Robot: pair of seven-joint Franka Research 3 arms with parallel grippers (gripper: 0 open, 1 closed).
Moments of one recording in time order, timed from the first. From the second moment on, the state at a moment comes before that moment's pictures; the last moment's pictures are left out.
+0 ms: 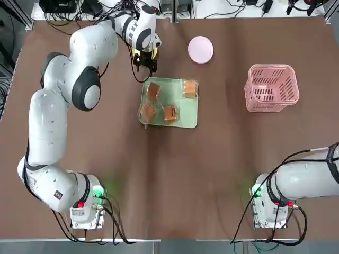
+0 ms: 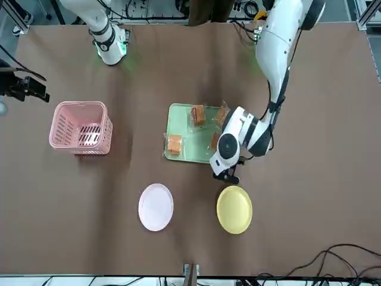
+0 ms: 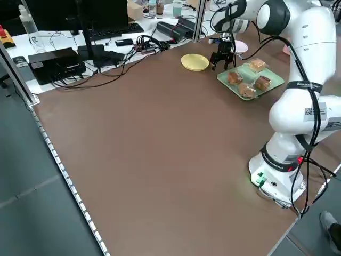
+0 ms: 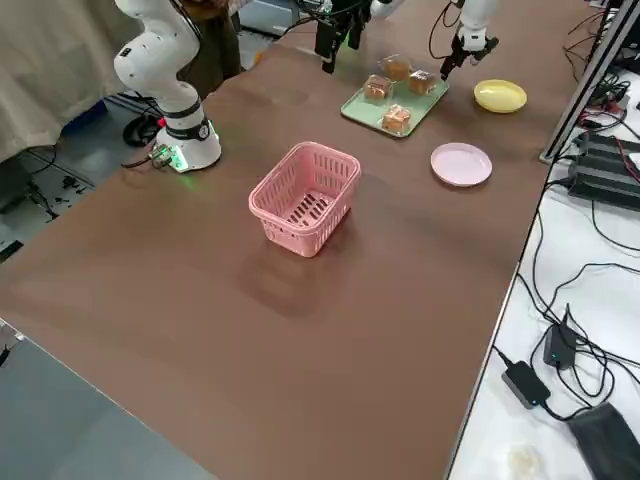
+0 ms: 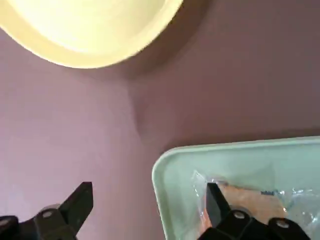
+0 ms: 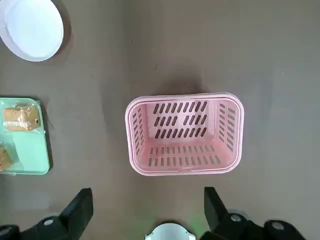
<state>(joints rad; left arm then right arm) -0.53 0.76 -0.03 -1.43 0.10 1.96 -0.35 0.06 0.03 -0.10 -1.50 0.04 1.39 0.02</state>
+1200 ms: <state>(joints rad) -0.58 0.69 -0.36 -1.49 0.02 1.85 -0.66 0.05 0.03 -0.10 -1.50 0.04 1.39 0.02</state>
